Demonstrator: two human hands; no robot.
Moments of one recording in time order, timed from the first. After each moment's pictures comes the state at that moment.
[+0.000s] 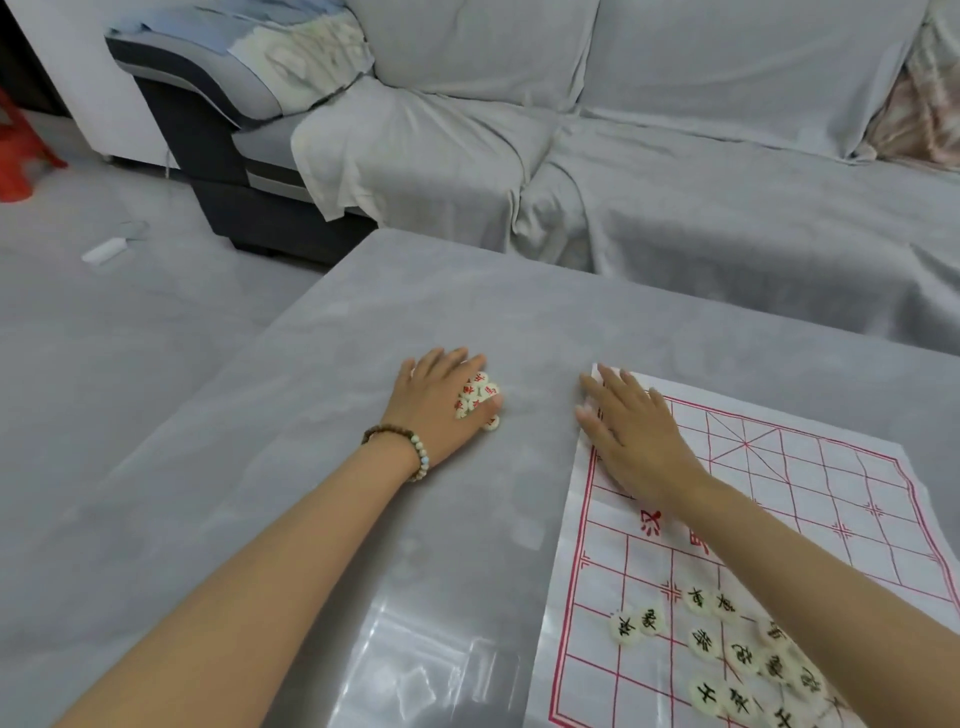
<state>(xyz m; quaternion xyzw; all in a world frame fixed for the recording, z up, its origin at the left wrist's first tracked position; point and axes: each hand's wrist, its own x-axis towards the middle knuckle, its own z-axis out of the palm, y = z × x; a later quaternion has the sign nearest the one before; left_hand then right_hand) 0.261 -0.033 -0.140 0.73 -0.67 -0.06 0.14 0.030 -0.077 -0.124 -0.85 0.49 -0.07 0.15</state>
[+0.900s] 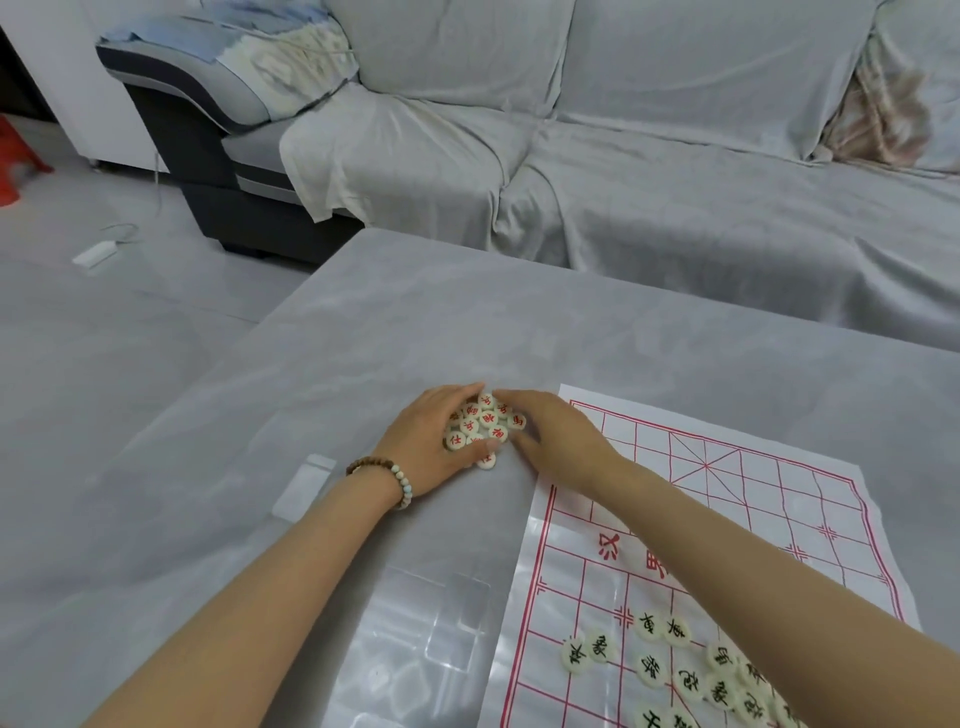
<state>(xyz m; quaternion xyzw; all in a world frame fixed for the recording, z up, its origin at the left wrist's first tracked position) 0.227 0.029 -0.131 0.66 -0.67 -0.20 0.28 0.057 -0.028 -0.103 -0.88 0.42 -0.09 0.22</state>
